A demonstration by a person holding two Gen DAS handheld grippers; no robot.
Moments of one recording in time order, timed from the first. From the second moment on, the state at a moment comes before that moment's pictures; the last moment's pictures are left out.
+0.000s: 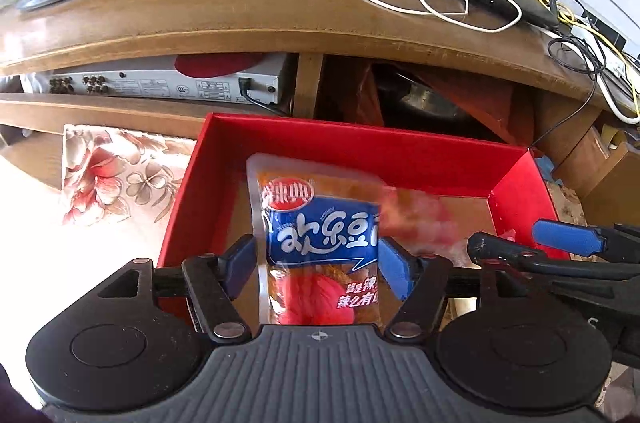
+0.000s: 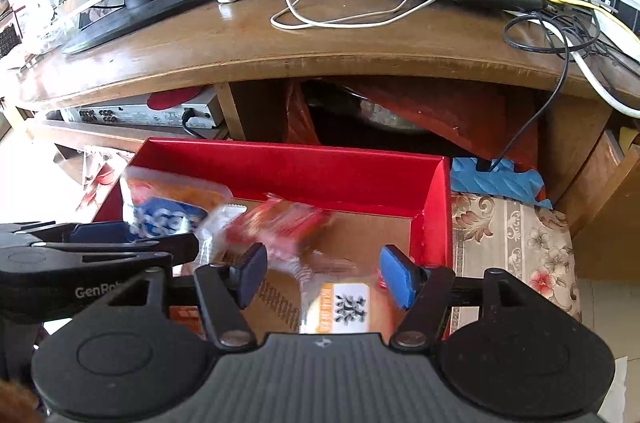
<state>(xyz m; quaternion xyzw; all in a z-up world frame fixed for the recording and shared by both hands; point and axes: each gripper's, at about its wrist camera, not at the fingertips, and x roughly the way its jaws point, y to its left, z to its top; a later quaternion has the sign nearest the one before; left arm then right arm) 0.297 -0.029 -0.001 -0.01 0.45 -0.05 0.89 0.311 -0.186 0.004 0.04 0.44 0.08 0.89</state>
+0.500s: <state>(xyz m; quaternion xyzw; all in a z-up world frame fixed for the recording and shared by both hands) 0.271 -0.020 0.023 -0.01 0.43 -0.05 0.90 0.284 -0.181 0.032 0.05 0.43 0.08 0.90</state>
